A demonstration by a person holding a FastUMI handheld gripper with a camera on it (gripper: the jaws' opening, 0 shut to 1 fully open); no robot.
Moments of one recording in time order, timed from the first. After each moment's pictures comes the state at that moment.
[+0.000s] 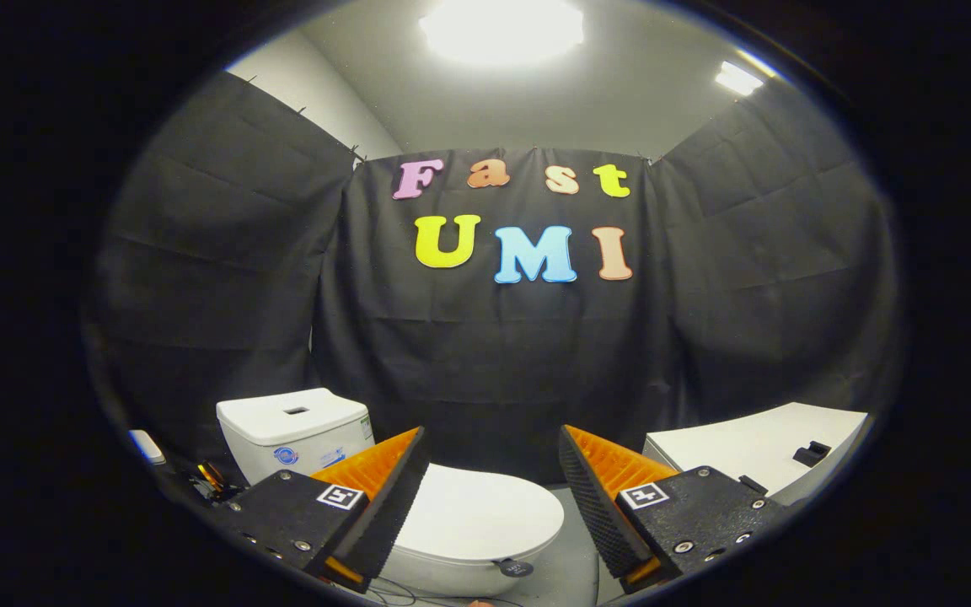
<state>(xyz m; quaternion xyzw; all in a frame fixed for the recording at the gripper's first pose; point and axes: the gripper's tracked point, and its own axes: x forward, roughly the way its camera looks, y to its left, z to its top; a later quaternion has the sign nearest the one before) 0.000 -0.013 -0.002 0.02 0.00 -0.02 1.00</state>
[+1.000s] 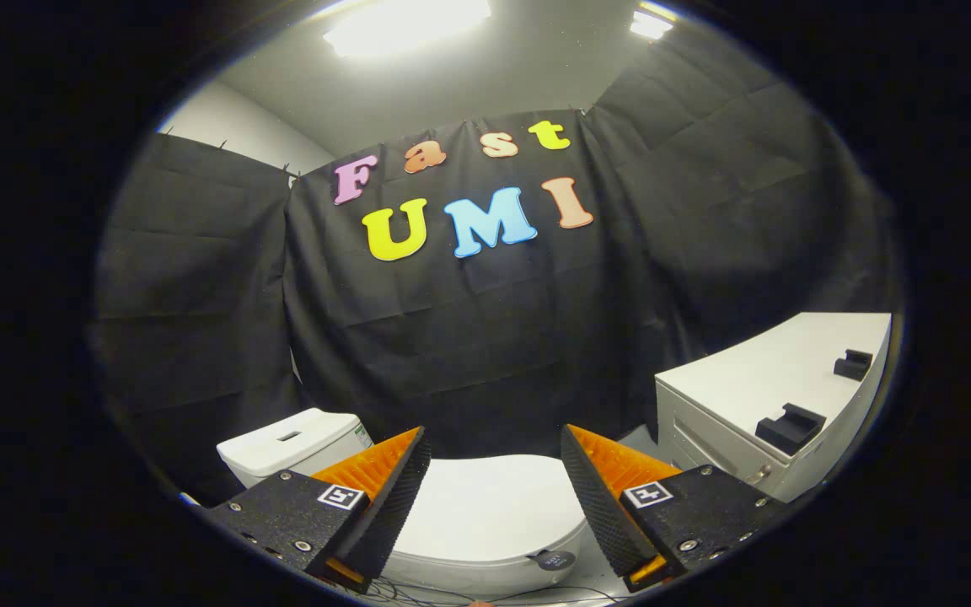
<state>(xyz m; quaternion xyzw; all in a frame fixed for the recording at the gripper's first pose) 0.040 -0.043 -0.066 0.17 0.05 -0.05 0.98</state>
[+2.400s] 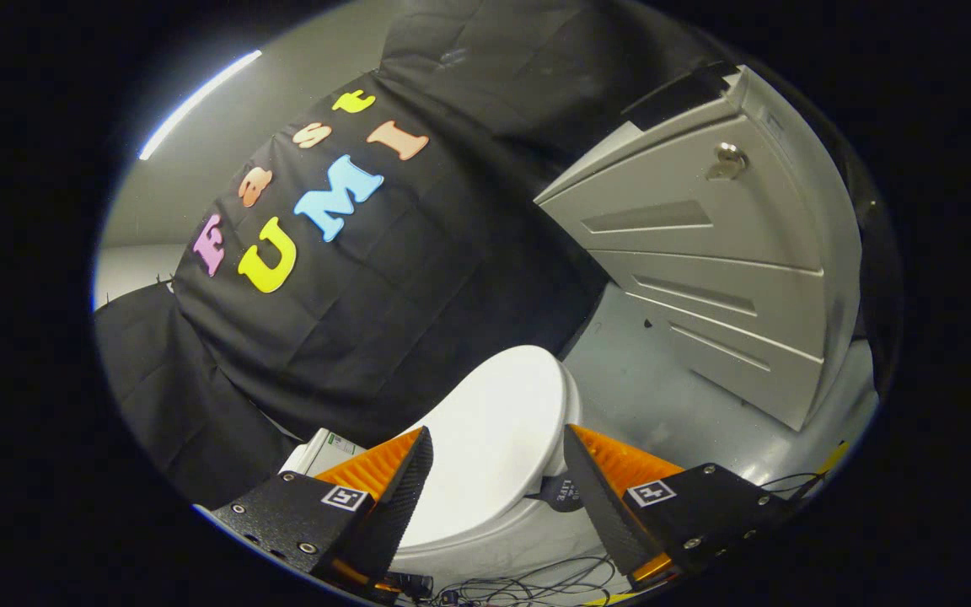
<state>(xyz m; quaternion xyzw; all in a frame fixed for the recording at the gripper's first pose) 0.032 -0.071 -0.262 0.44 0.14 -0.15 0.87</state>
